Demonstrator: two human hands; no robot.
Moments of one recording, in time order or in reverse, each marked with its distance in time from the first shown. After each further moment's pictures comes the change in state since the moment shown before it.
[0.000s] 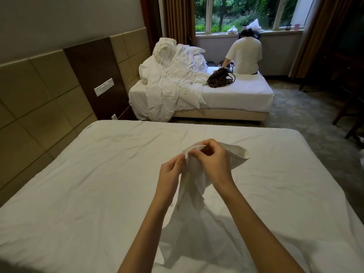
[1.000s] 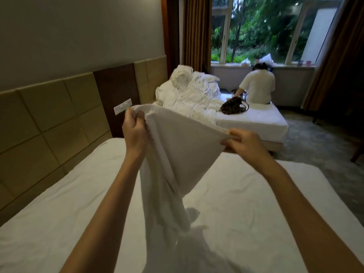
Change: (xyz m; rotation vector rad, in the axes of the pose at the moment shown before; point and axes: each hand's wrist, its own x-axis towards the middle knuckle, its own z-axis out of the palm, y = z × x) left_hand 0.140 0.115 -0.128 0.075 0.503 0.422; right_hand 0.116 -0.068 -0.004 -0.356 -0.216 -0.231
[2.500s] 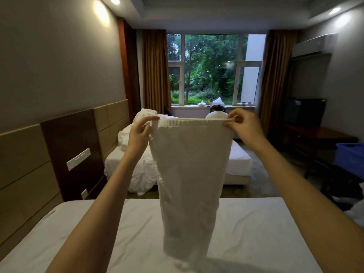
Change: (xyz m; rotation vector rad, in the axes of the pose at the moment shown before) left_hand 0.251 -0.045 0.096 -0.088 -0.473 0.232; right_hand 0.221 -0.066 -0.029 -0.110 0.432 -0.051
